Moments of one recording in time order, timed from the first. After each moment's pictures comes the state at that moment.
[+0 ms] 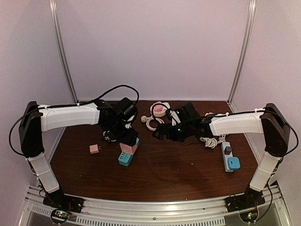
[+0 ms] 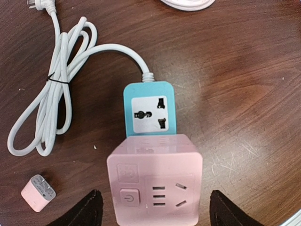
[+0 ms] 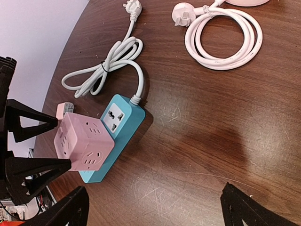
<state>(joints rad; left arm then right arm) -0.83 1.76 1.36 -0.79 -0.14 -0.42 0.78 1.75 1.13 -0.08 -0.17 0.66</state>
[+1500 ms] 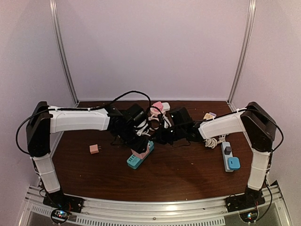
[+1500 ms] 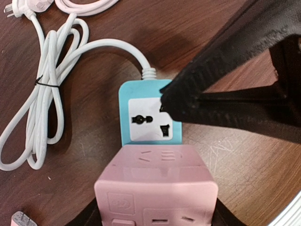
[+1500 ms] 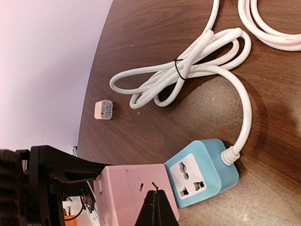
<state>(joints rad) -0.92 1.85 1.39 -0.70 -0.05 -0.25 0.77 1.93 1.15 0.18 -0.41 0.86</state>
